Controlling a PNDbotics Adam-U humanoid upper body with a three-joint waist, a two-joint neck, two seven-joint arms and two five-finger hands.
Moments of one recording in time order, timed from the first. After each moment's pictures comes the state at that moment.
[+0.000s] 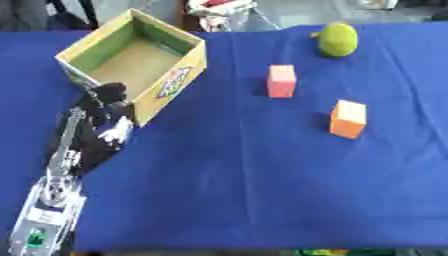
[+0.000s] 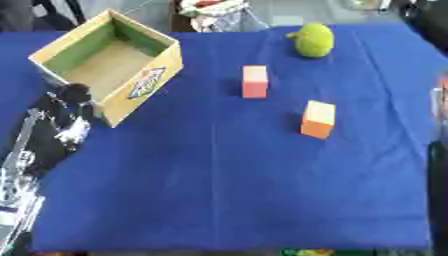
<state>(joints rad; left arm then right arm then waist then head) -0.15 0.19 -0.05 -1.79 -0.09 -0.08 -0.03 -0.69 -0.31 -0.07 -1.98 0.13 -0.17 -0.02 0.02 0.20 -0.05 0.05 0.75</state>
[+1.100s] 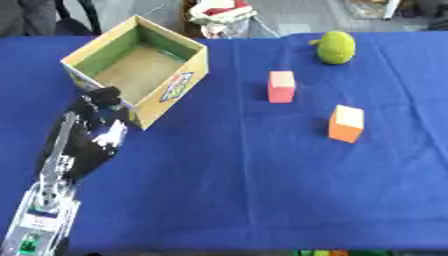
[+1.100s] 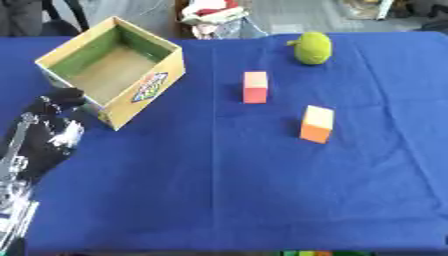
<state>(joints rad) -0.15 0.19 -0.06 -1.78 -0.09 -0.08 -0.04 -1.19 -0.46 -0.14 -1.58 0.06 -0.09 -0.09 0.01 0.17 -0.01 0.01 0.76</state>
